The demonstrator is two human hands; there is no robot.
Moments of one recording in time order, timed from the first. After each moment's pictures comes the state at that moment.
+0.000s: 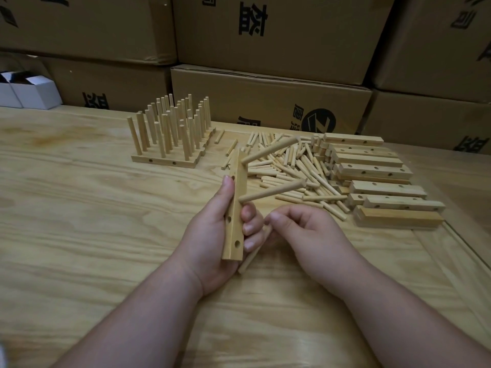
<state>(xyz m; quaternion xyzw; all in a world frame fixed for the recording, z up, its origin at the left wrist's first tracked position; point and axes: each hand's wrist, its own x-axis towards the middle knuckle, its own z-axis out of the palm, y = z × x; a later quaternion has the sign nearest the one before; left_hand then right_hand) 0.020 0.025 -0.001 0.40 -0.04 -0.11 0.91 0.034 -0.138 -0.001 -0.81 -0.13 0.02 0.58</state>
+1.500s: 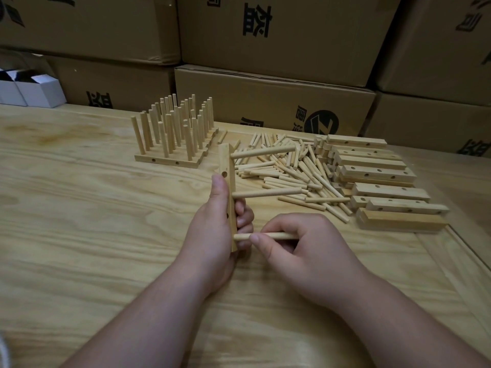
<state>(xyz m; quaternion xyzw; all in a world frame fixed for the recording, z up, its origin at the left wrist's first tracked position) 0.022 0.021 -0.002 0.51 0.07 0.01 0.86 0.014 -0.133 0.012 -0.86 -0.28 -0.05 0.44</state>
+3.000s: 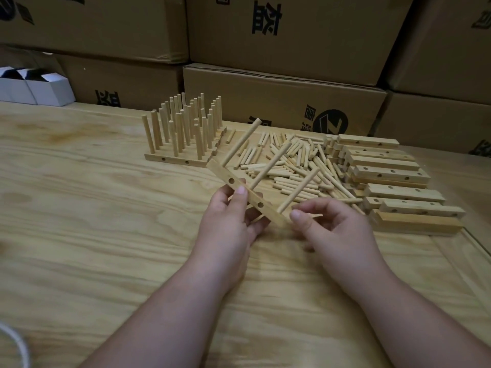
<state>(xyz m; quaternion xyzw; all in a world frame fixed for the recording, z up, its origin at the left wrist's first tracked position) 0.030 0.021 -0.005 0.42 0.09 0.08 0.90 0.032 -0.138 -0.001 -0.80 -0.06 -0.09 0.60</state>
